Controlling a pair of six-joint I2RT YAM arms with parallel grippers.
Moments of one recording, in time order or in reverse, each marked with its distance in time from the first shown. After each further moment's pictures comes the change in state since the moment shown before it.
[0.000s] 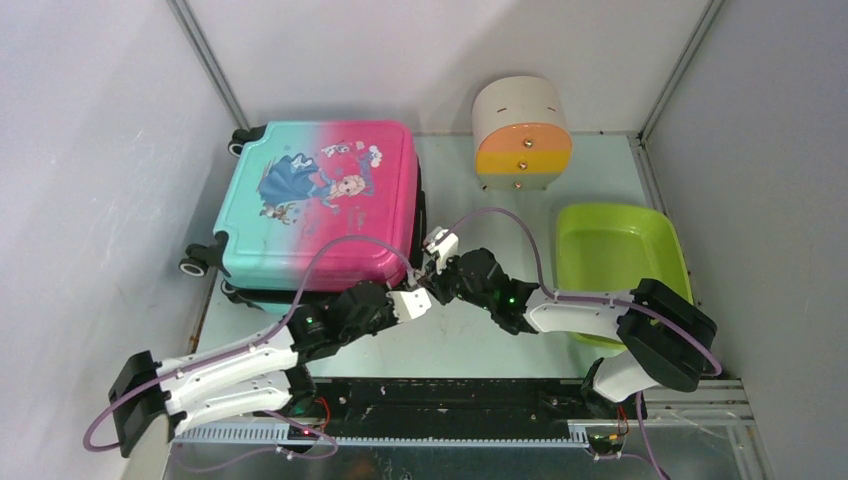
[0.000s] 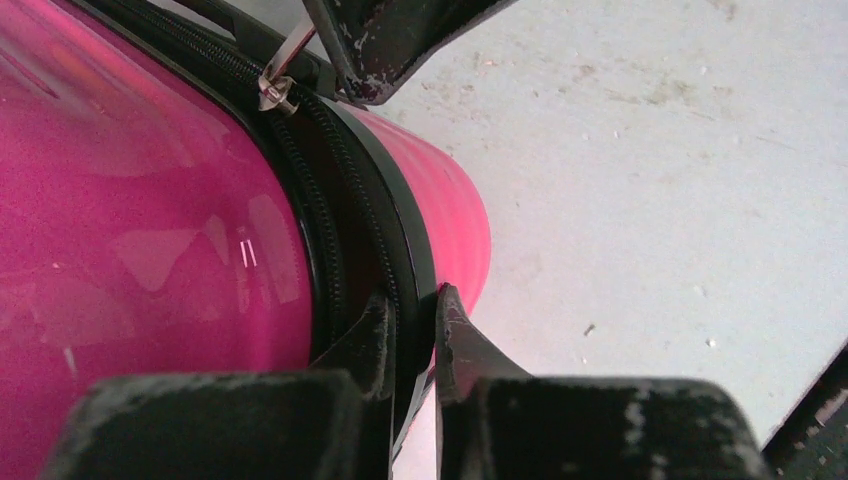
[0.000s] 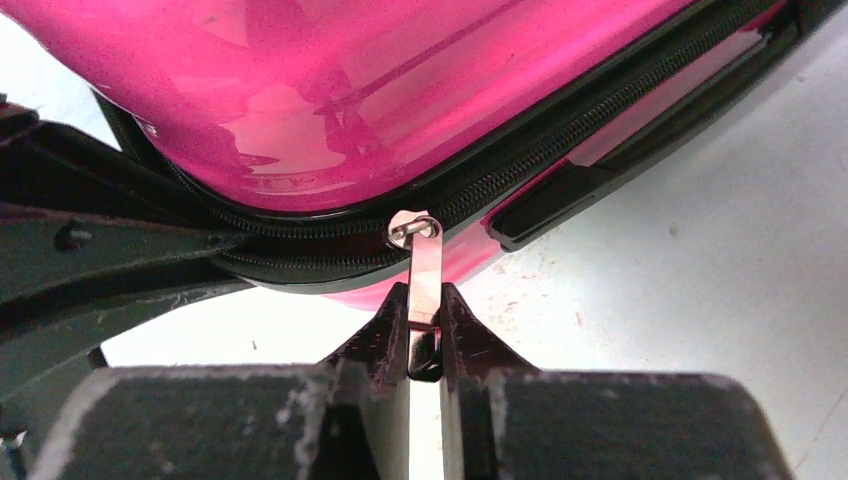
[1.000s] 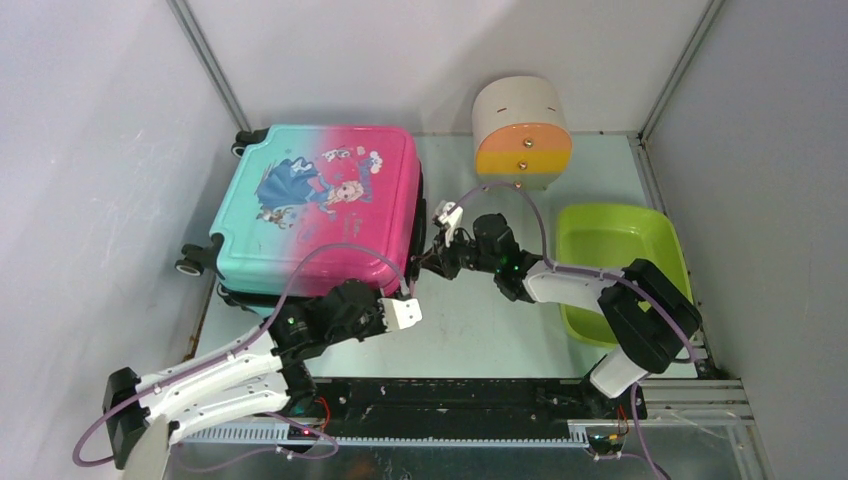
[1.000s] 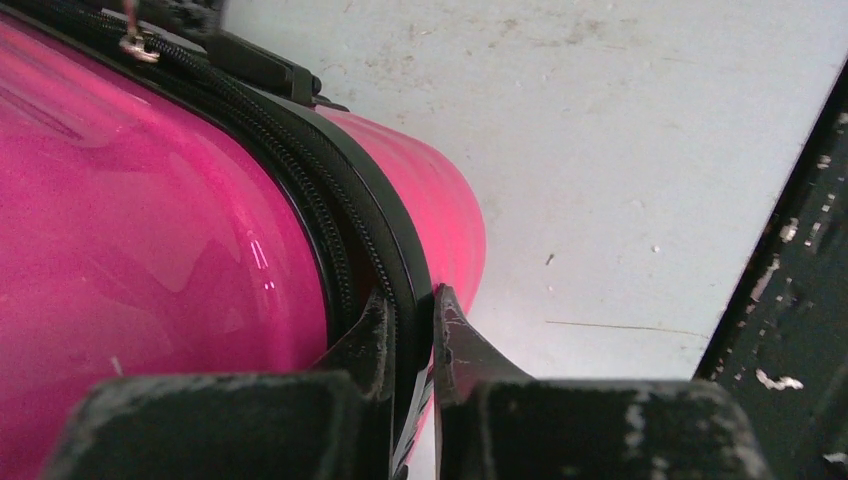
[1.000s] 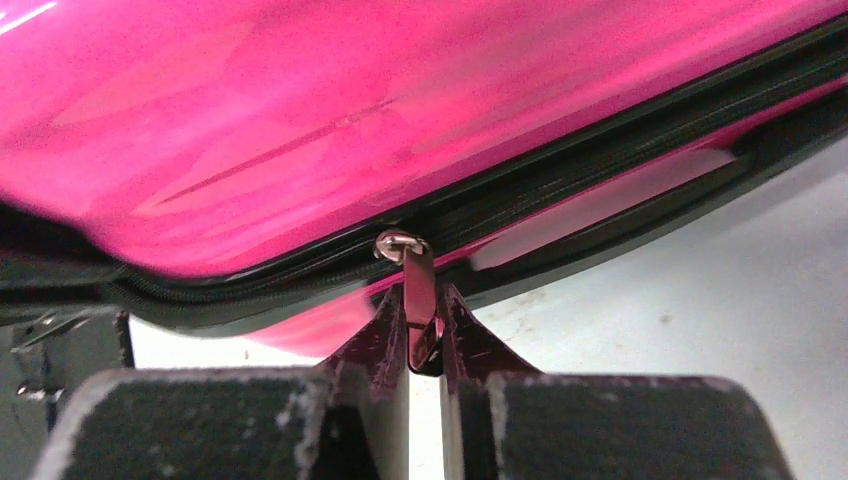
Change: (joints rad) left arm 0.014 -0.130 0.055 -0.239 0.154 0.066; right arm -0.230 0.101 0.093 0.041 -0.459 -0.048
